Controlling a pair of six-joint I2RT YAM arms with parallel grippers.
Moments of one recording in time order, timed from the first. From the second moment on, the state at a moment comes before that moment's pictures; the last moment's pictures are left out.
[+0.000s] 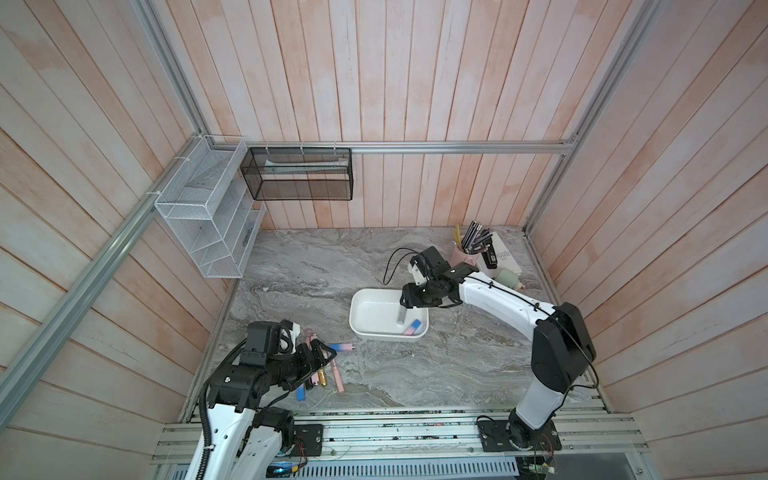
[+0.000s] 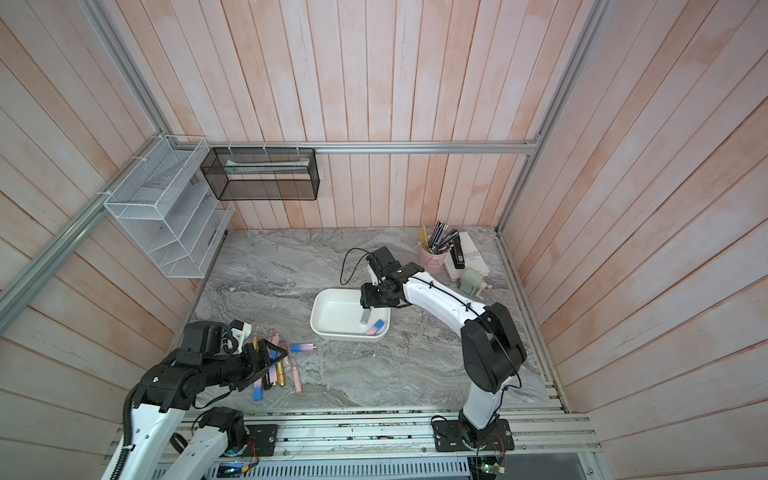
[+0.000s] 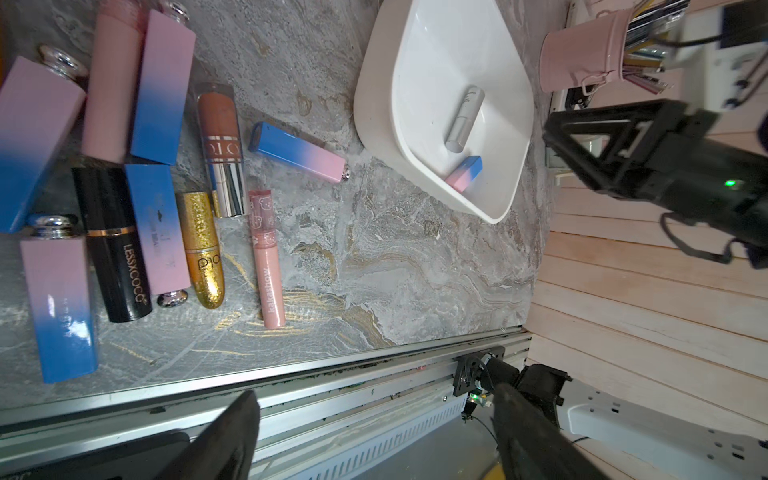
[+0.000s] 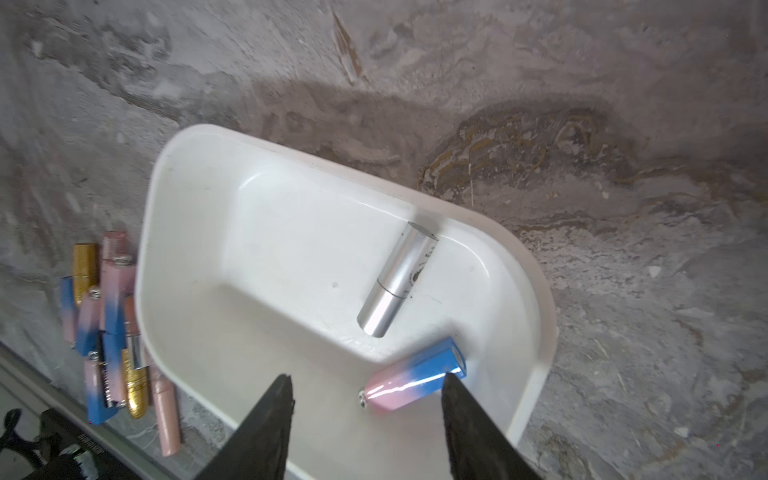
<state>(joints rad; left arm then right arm) -0.16 0.62 0.72 -1.10 0.53 -0.68 0.65 1.70 1.38 -0.70 -0.16 0.47</state>
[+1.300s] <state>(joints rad) -0.60 1.10 0.61 -0.80 0.17 -0.99 0.66 1.19 1.01 -0.73 -0.48 0.47</state>
